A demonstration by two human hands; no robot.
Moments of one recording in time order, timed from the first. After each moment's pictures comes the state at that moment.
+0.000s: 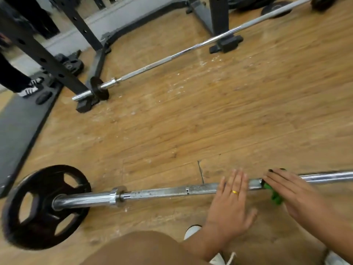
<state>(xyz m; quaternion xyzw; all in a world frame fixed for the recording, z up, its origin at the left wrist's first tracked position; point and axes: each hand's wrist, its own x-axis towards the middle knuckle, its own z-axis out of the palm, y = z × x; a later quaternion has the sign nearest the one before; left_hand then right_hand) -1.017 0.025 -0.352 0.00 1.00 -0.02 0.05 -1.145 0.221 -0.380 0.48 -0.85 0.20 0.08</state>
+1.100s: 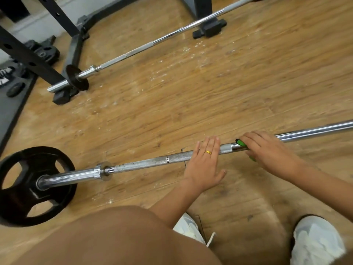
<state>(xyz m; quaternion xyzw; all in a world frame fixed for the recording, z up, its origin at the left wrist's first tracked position) -1.075 -0.006 -0.340 0.02 1.00 0.02 0.06 -1.213 0.203 -0.373 0.51 -0.85 0.14 0.09</state>
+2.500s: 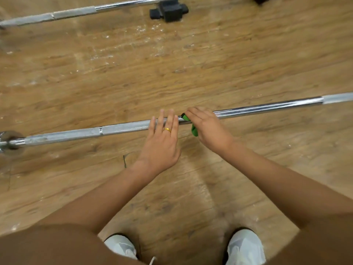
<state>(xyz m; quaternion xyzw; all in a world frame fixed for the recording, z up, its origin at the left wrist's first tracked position) -1.193 -0.014 -0.351 -0.01 1.00 -0.05 0.00 -1.322 0.143 -0.354 0.49 -0.86 0.15 0.01</state>
